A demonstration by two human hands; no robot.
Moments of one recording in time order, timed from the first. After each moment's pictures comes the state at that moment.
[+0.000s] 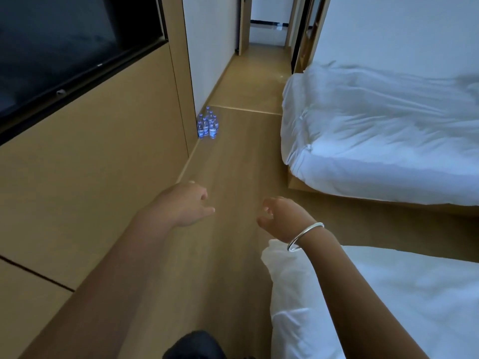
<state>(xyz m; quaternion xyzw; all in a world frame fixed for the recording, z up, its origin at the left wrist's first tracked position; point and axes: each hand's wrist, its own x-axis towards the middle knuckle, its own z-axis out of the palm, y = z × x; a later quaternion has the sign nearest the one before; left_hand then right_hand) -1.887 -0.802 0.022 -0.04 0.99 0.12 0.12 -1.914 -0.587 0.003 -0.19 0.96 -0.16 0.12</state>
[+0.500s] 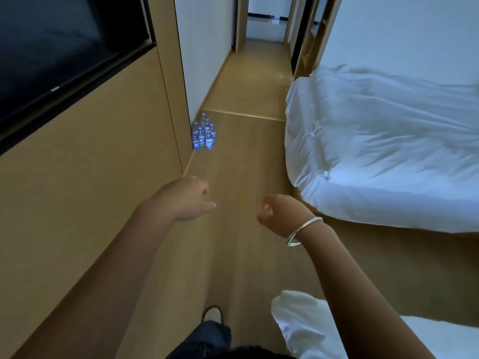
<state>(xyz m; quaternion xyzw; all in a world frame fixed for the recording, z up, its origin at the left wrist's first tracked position) -2.146 -0.898 0.008 -0.02 0.99 0.11 0.12 -2.169 -0.679 -0.010 -0.18 0.97 -0.13 0.13</state>
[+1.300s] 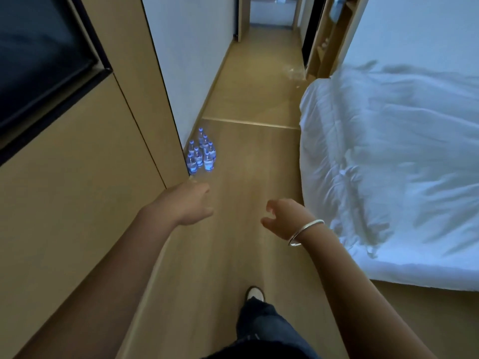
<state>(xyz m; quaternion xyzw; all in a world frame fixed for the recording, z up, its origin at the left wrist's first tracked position) -2.561 -0.958 -0.020 -0.02 0.98 0.09 0.16 -2.593 -0.738 -0.063 -0.18 0.96 -0.12 0.17</state>
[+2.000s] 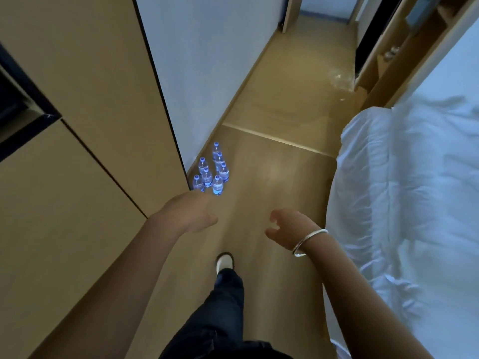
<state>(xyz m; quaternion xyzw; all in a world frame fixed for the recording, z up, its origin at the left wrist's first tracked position) -2.910 -1.033 -0.082 -0.09 0.97 0.13 0.19 -2.974 -0.811 -0.100 -0.25 0.93 -0.07 0.25</state>
